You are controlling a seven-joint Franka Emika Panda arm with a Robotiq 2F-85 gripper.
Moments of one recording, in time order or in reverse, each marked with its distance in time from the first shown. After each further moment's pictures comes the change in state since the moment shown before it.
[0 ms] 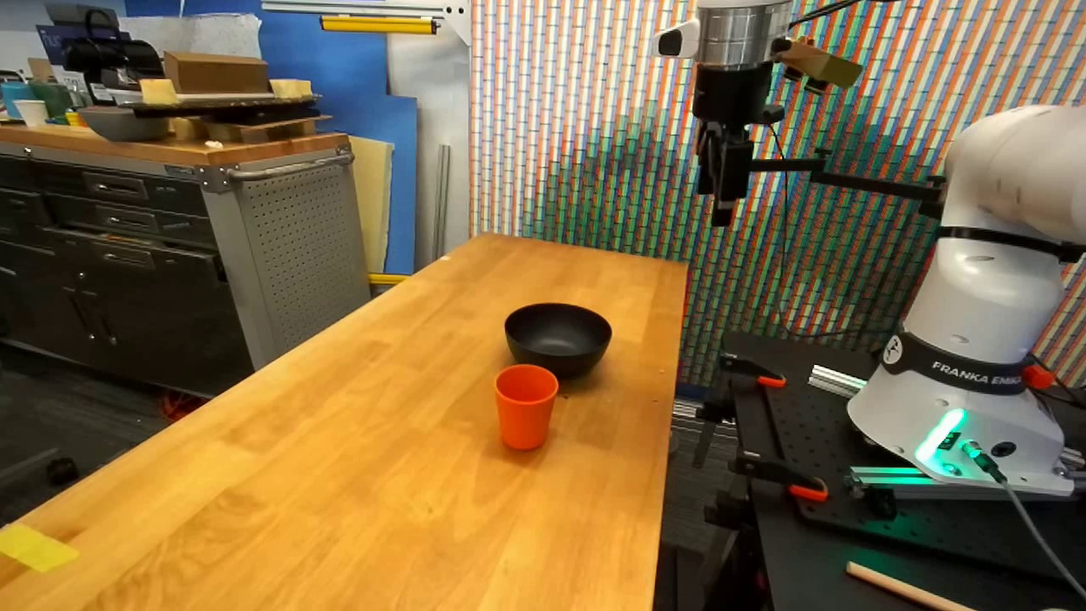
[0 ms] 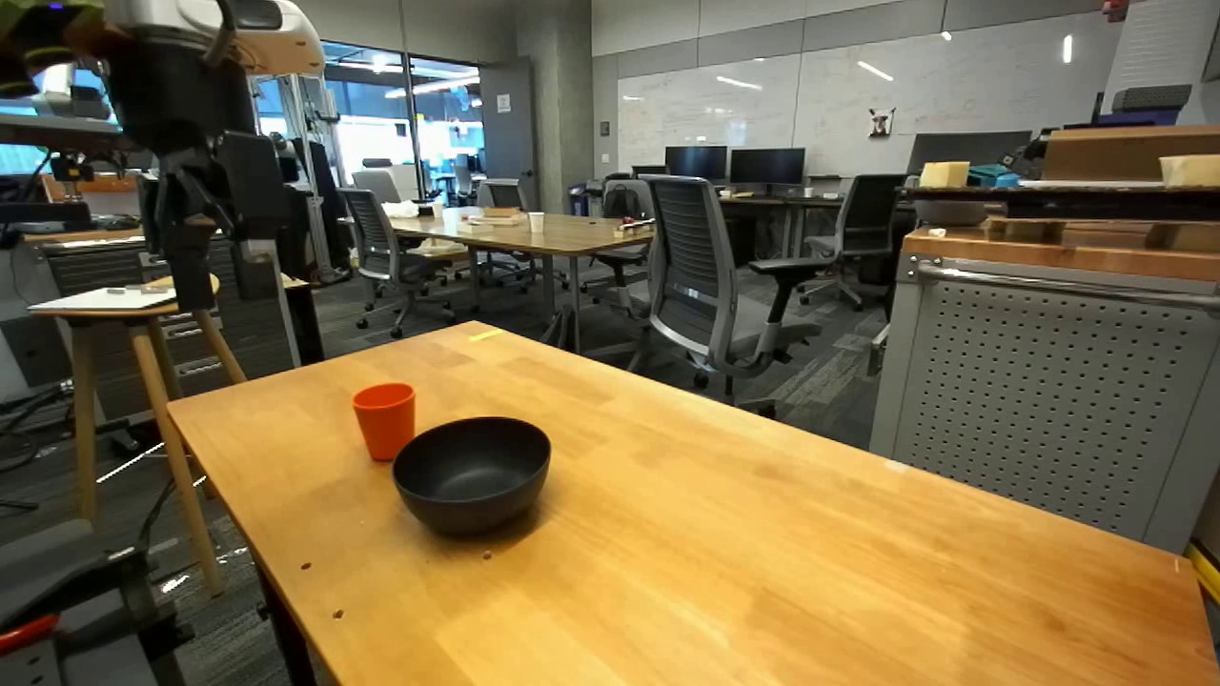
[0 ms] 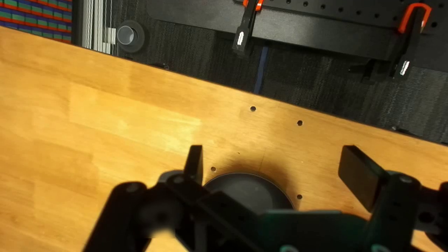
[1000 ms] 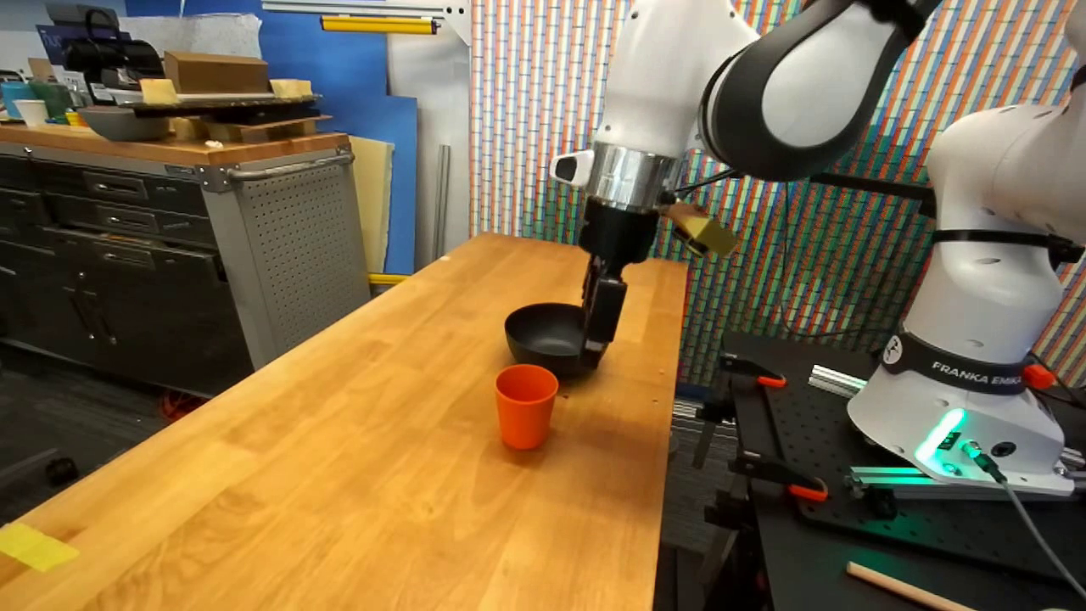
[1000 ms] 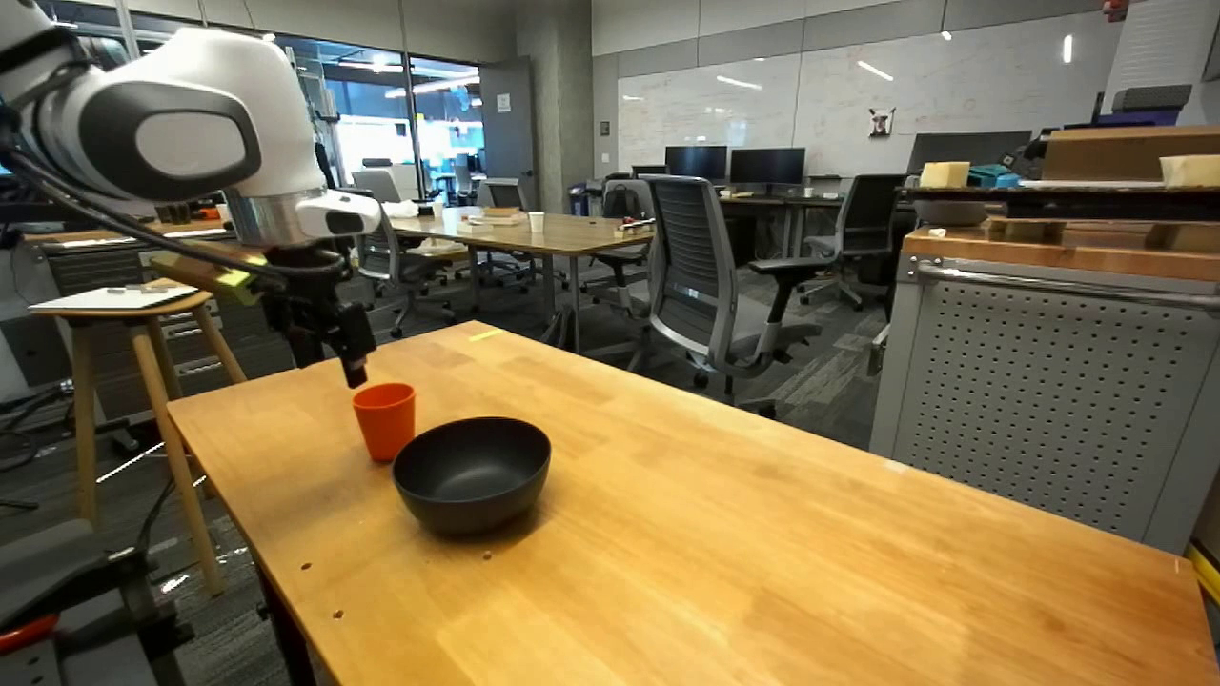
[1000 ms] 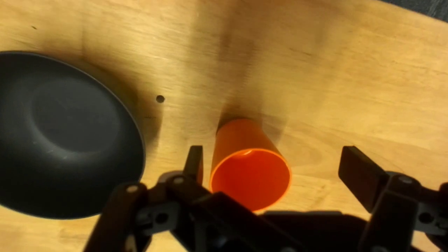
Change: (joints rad) arm 0.227 0.600 0.022 0.050 0.366 0.798 0.005
